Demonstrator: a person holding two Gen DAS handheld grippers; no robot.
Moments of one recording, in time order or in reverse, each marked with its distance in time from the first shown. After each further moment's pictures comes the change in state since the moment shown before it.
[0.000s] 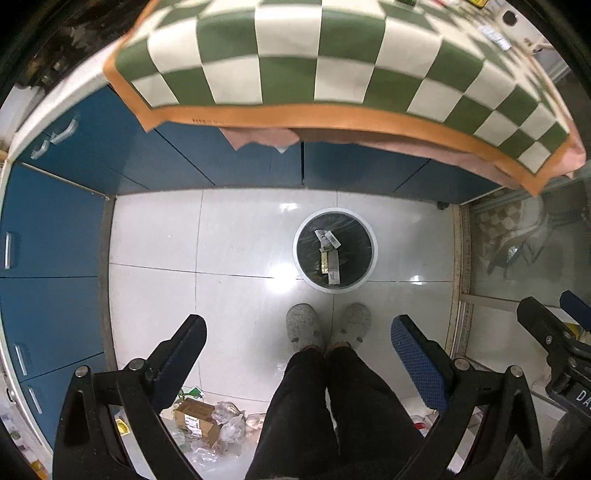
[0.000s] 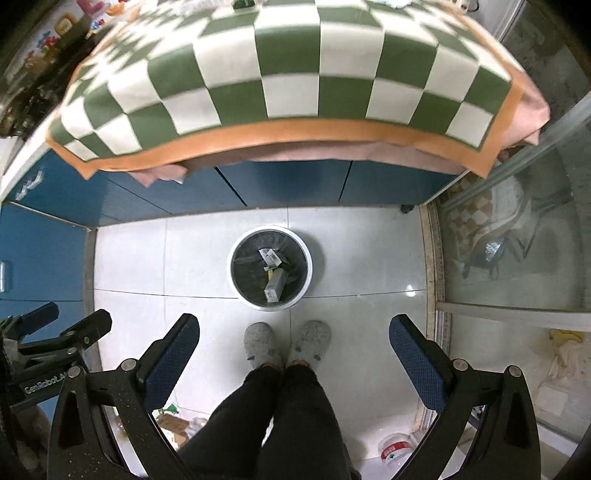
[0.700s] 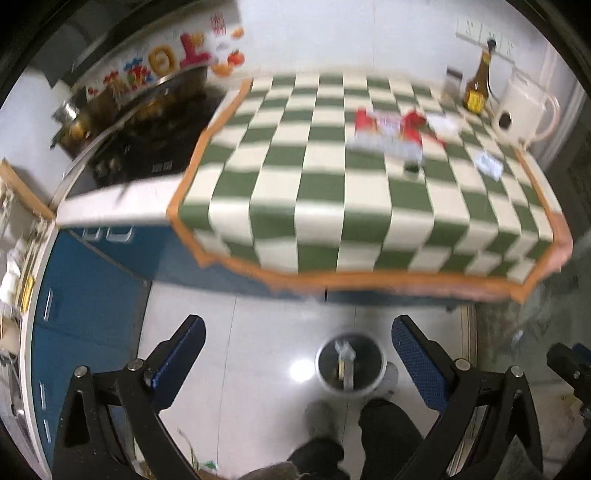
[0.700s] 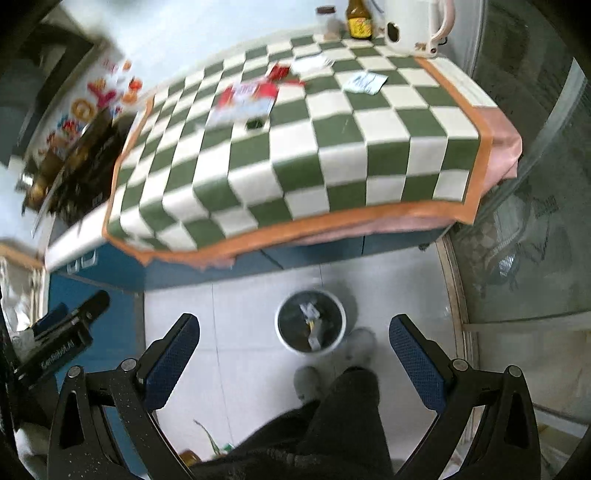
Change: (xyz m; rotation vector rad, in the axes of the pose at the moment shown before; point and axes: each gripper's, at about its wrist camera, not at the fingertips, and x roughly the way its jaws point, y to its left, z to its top) left arm -0.142 0.010 0.099 -0.029 -0.404 0.089; right arm -0.114 -0.025 0.079 0.157 -0.192 0.150
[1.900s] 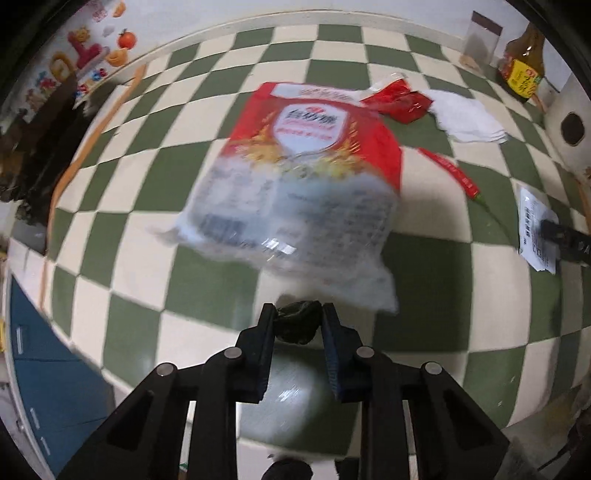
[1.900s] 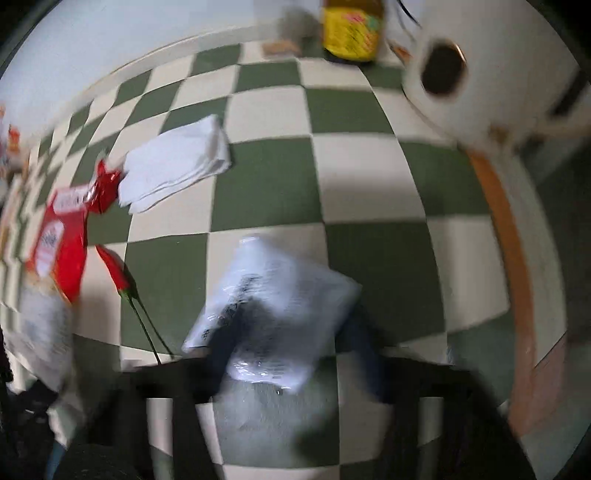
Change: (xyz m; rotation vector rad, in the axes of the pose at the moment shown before) left arm 0.212 -0.162 0.171 -0.005 0.214 0.033; right arm 0.273 -0.082 0.377 -0.165 -0.001 -0.208
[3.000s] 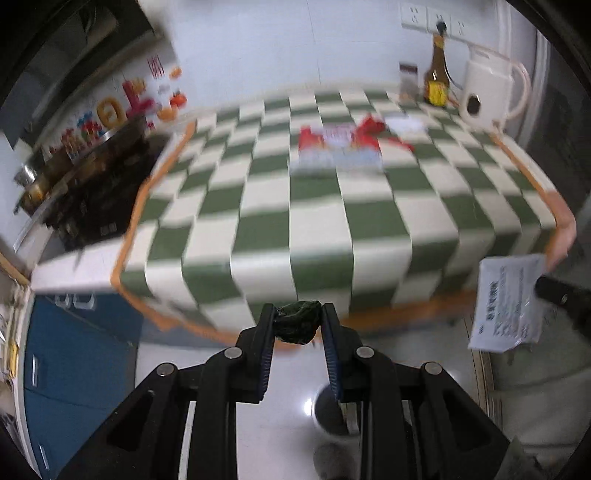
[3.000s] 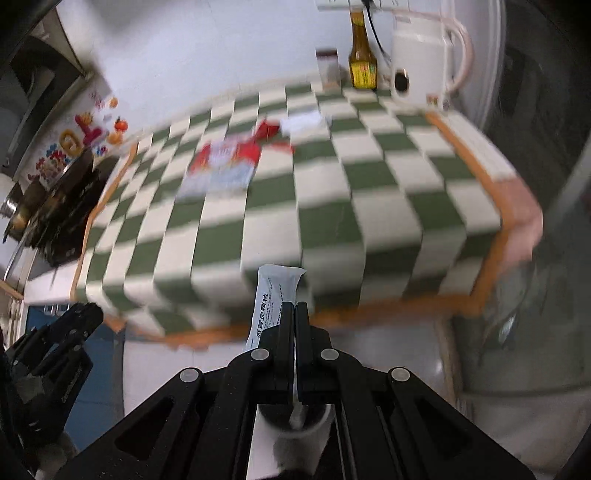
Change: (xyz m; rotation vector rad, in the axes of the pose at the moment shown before) left arm -0.107 0.112 -0.194 0.187 -0.295 -0.058; right arm -0.196 0.095 -0.322 0.122 -0.158 0.149
